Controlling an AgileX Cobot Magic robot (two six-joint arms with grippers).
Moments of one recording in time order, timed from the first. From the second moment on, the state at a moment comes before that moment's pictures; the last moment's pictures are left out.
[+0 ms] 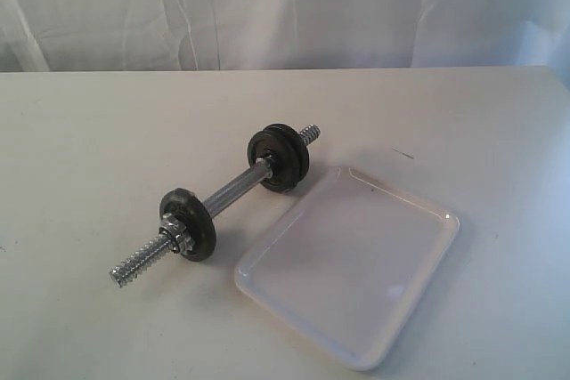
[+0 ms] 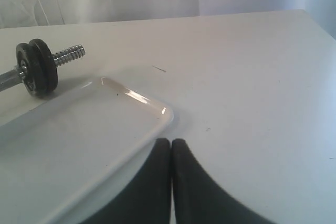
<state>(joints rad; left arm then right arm) -0.05 0.01 0.02 -0.08 0.40 0.16 0.14 0.01 0.00 0.00 0.33 0.09</state>
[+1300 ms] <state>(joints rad) -0.05 0.01 0.02 -0.08 0.40 0.16 0.14 0.01 0.00 0.00 0.34 0.17</state>
